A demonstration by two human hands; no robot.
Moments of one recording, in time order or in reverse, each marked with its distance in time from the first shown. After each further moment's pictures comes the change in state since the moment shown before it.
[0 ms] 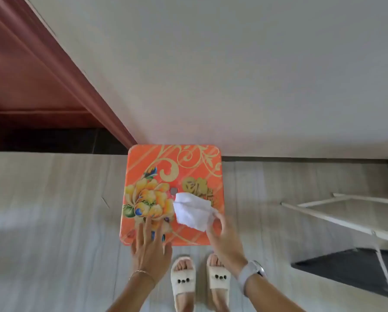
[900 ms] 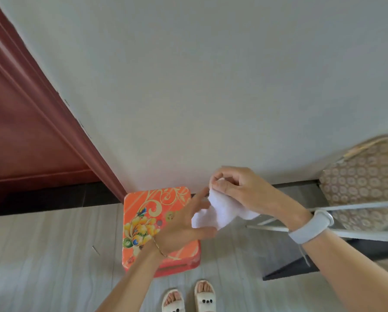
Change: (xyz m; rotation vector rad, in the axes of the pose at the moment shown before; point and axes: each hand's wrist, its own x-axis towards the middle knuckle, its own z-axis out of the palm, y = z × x) left_hand -0.145 0.154 -0.243 -0.810 -0.426 0.775; right_hand -0.181 -0.252 -0.263 -0.088 -0.191 -0.543
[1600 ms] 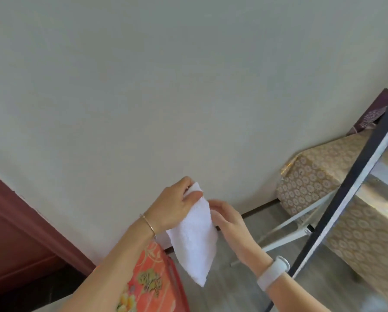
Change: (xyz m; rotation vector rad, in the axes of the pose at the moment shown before) left_hand 0.032 0.199 0.078 0.680 0.133 0.328; right_hand -0.117 0.017 -0.039 0.506 0.647 0.099
